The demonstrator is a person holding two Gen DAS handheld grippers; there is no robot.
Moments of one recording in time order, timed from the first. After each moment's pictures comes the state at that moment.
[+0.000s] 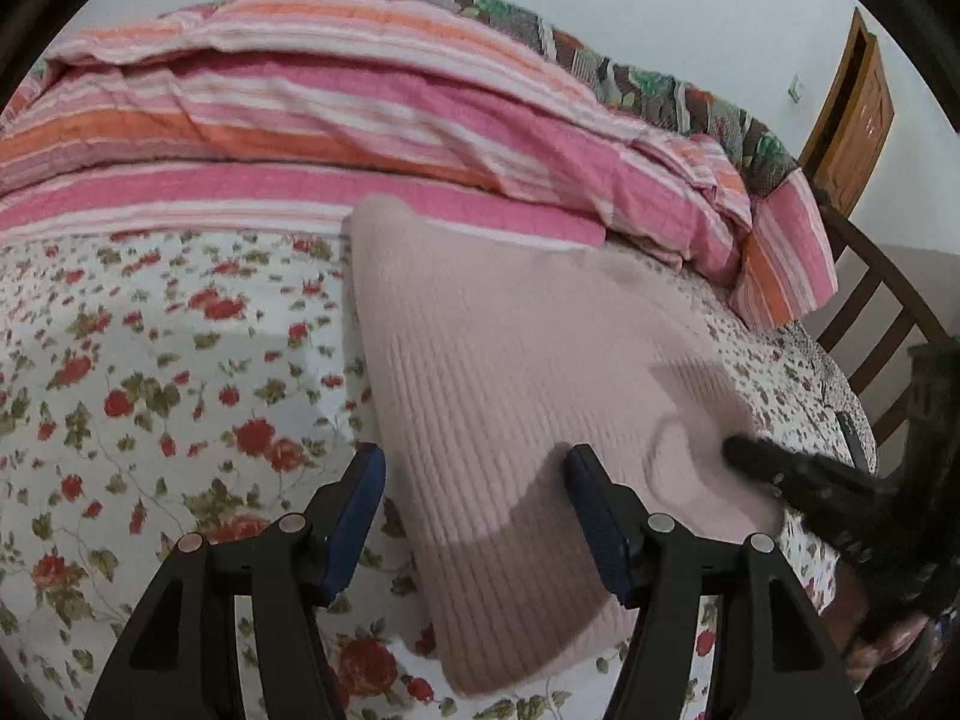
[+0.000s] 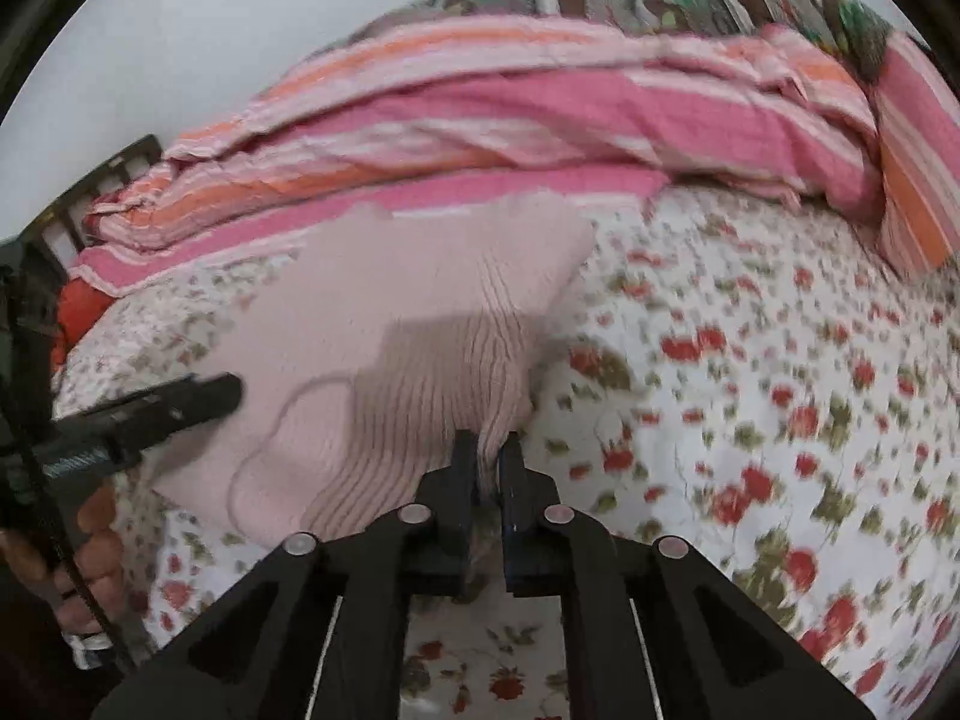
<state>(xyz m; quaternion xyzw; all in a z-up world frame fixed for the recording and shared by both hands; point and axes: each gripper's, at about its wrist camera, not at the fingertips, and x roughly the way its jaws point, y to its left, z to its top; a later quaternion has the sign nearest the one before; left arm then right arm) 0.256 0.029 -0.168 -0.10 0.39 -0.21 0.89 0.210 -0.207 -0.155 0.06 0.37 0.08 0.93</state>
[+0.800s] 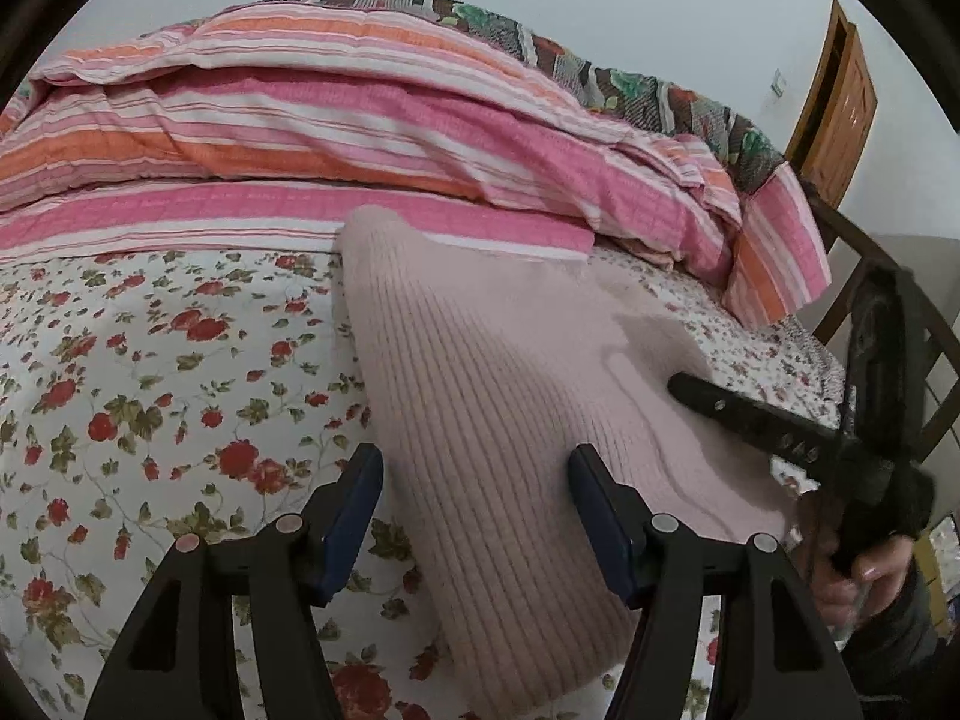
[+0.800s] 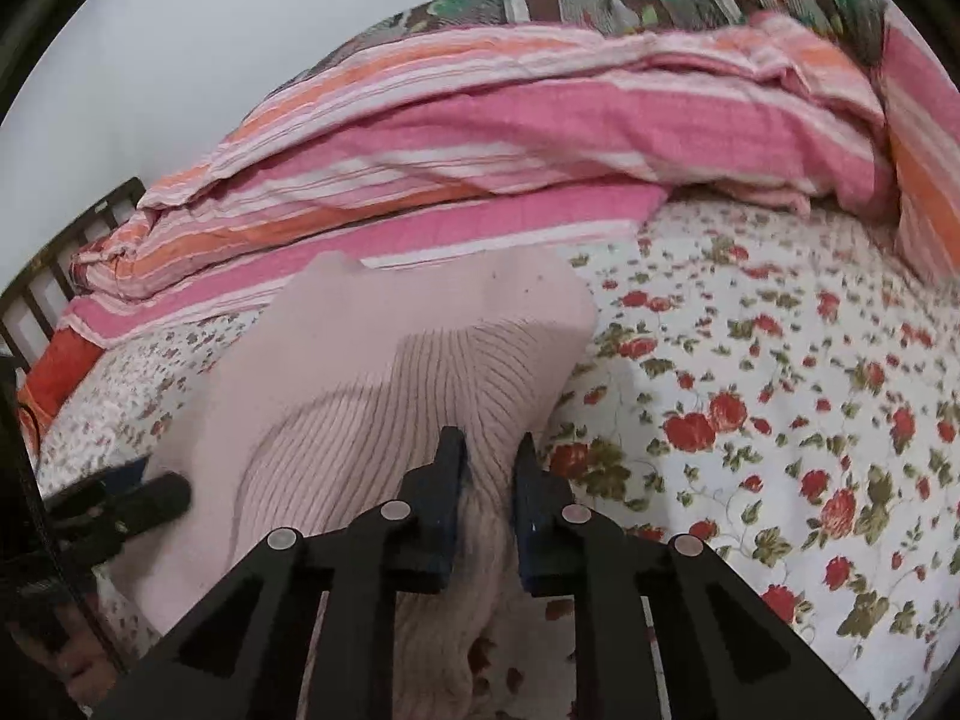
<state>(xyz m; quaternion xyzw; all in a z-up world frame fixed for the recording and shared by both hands) 0.258 0.019 -0.174 -0.08 0.37 -0.22 0.90 0.263 -0.226 -0.177 0.10 0.37 0.06 0.92</state>
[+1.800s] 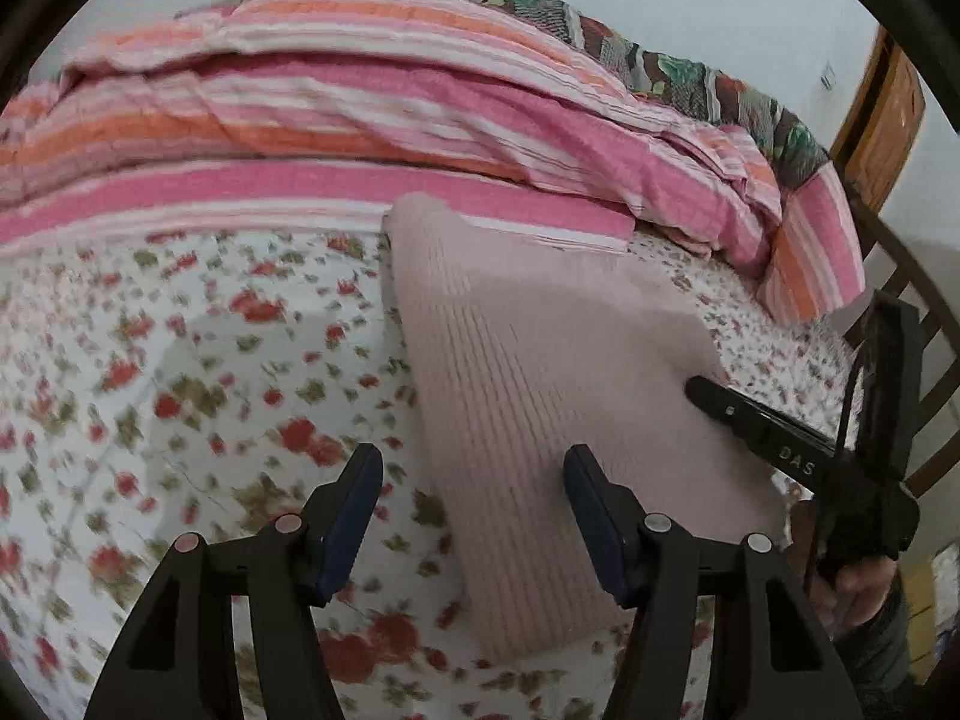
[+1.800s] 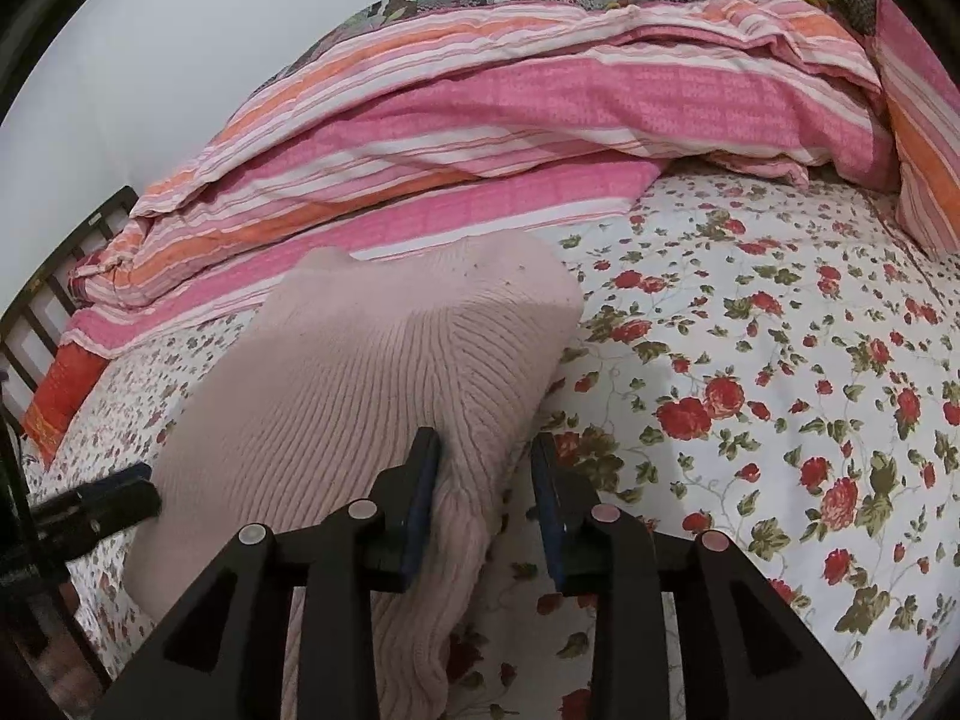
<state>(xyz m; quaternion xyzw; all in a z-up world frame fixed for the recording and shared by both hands) 0.258 0.029 -0.146 -0.07 0.42 -0.17 0.89 0.264 -0.229 -0.178 0.11 0.38 0.05 0.92</state>
